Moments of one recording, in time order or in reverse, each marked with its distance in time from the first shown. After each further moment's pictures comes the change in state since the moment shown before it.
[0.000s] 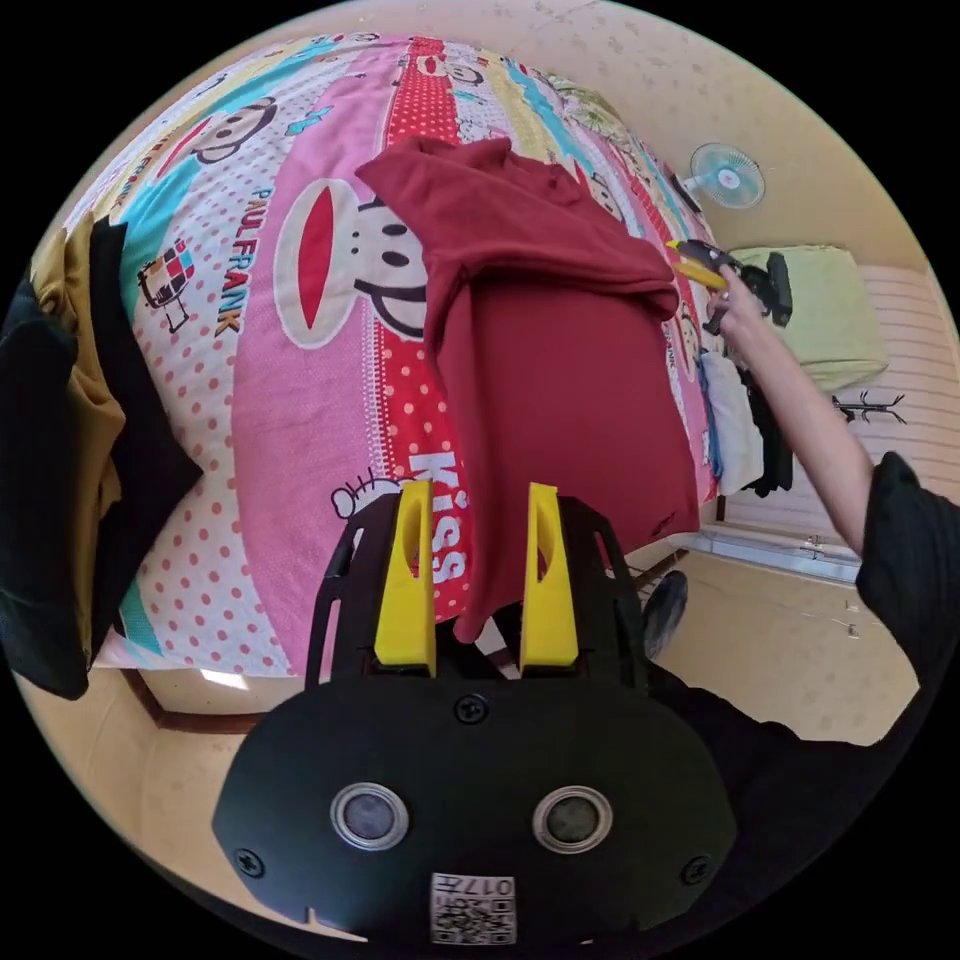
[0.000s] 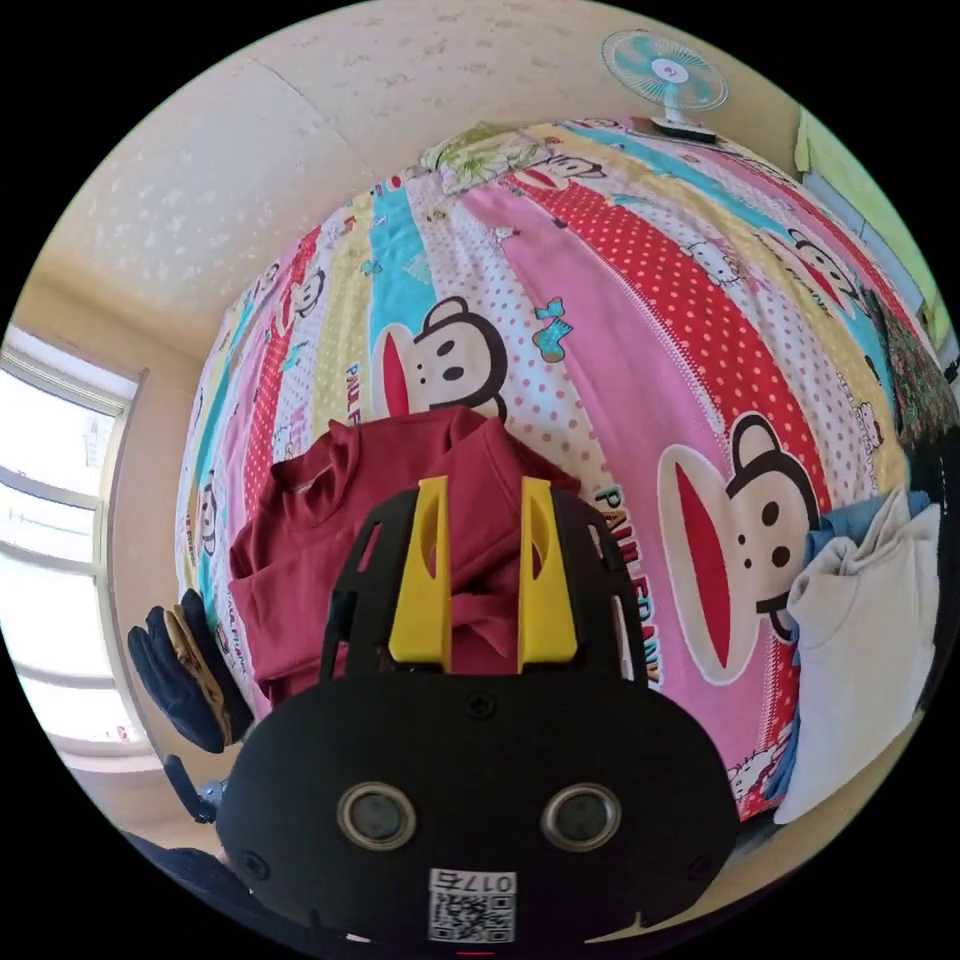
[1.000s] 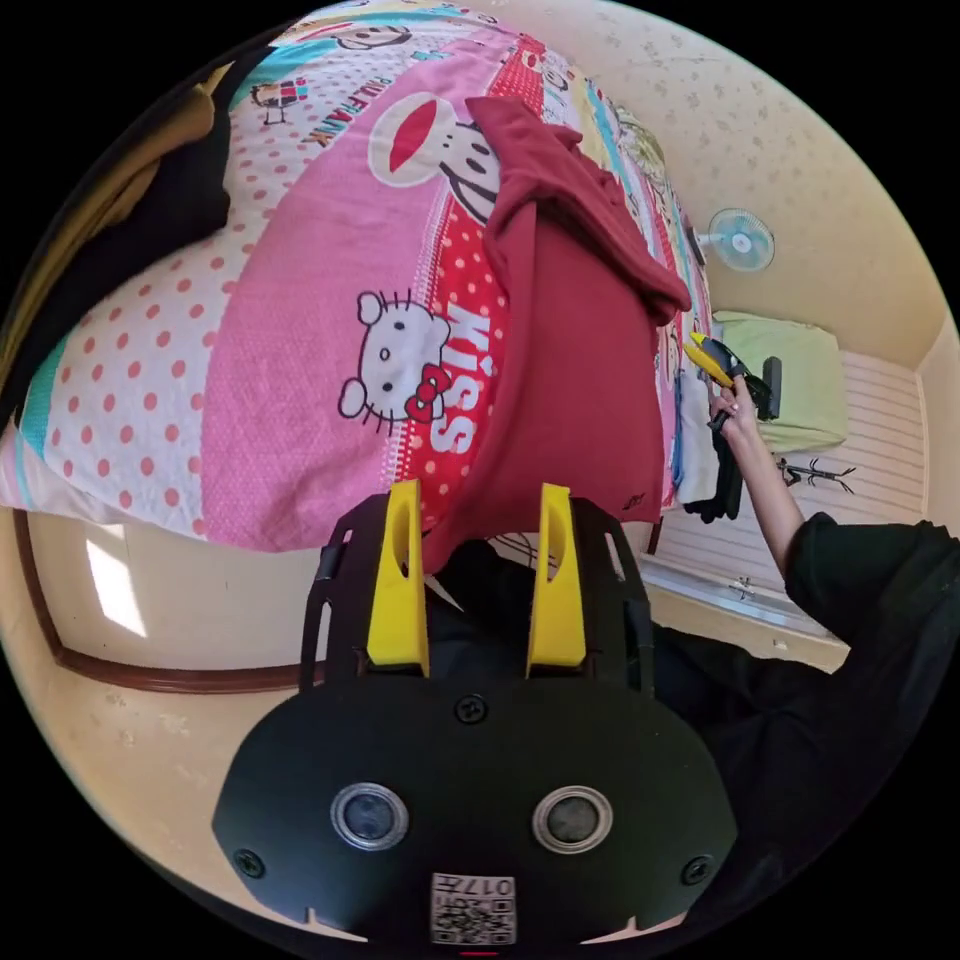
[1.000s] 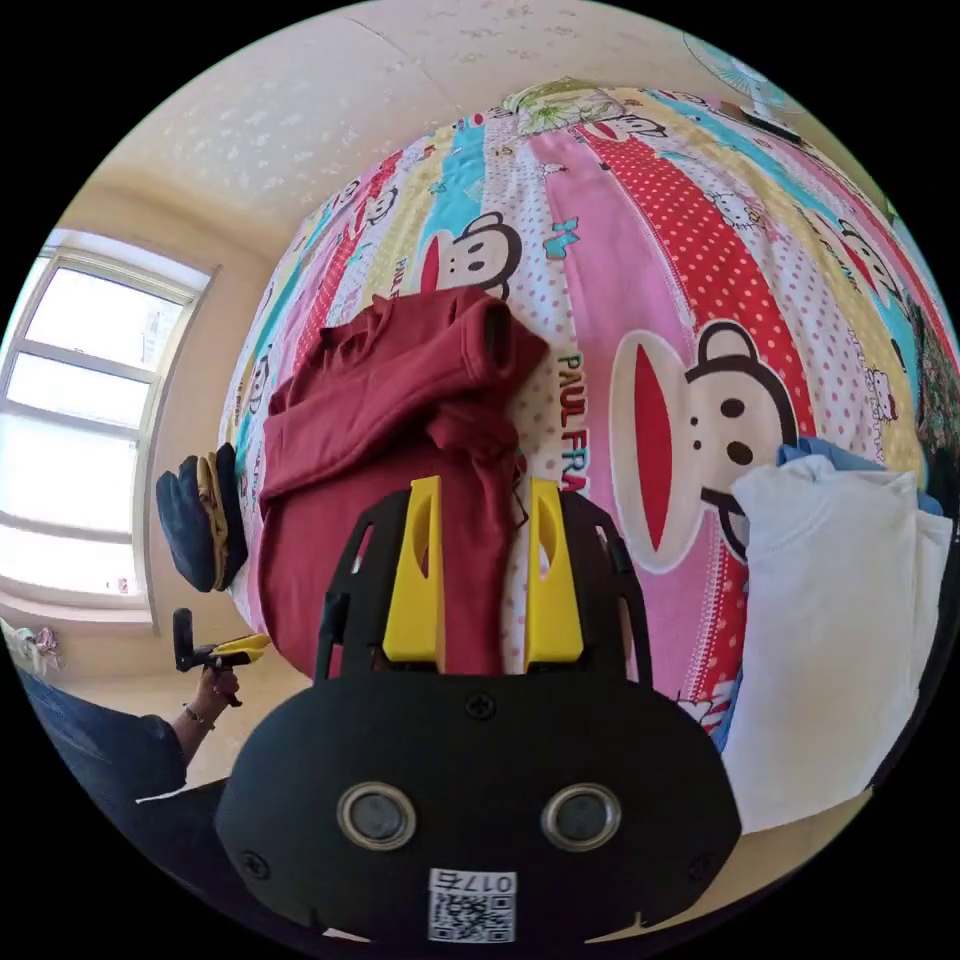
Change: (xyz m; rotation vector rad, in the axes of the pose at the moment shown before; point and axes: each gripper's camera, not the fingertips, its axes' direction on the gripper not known) left arm -0.094 0.121 0.016 0.049 0.227 -0.141; right arm 0.107 0.124 -0.144 -0.121 -0.141 -0.232
